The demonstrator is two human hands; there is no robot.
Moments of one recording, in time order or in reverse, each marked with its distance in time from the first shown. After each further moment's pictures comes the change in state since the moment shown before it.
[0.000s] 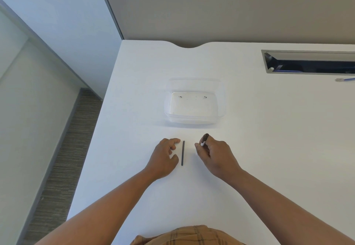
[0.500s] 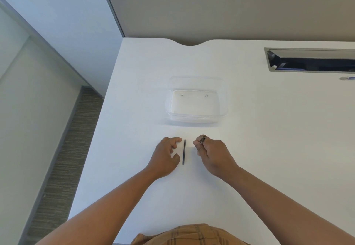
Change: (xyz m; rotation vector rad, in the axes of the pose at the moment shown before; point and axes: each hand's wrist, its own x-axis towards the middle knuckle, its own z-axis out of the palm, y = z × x) left_hand 0.000 -0.002 0.001 -0.003 0.000 0.004; right_hand 0.004 -0.001 0.009 -0.012 -0.084 0.002
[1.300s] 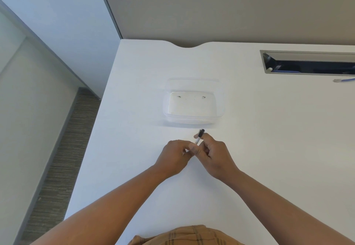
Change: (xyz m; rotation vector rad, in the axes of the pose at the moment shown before) left_hand 0.011 0.038 0.015 0.013 -0.058 0.159; right_hand -0.005 0.006 -0.002 0.272 0.083 0.008
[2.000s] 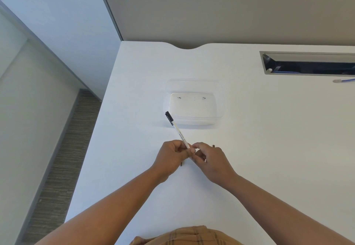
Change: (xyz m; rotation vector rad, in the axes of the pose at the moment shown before) left_hand -0.013 0.008 -0.011 -0.614 0.023 -0.330; right_hand -0.005 0.010 0.009 -0.150 -0.118 0.066
